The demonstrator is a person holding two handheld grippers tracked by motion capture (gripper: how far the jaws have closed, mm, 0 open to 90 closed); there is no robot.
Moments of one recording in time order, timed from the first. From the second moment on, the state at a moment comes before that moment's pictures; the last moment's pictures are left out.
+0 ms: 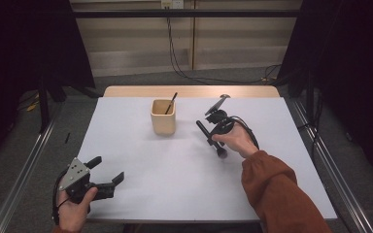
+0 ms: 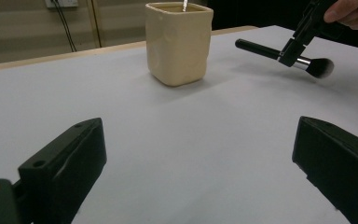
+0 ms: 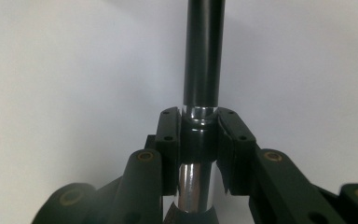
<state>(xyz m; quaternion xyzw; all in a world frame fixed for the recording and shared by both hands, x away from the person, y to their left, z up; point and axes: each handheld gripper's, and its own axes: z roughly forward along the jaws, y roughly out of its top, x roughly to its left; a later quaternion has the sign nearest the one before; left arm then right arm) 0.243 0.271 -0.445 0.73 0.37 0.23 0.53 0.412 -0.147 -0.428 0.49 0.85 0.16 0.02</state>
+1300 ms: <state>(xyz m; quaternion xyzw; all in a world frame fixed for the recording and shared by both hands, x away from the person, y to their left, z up) 0.242 0.274 -0.441 0.72 0.38 0.23 0.53 0.381 -0.184 -0.411 0.44 0.77 0.45 0.13</state>
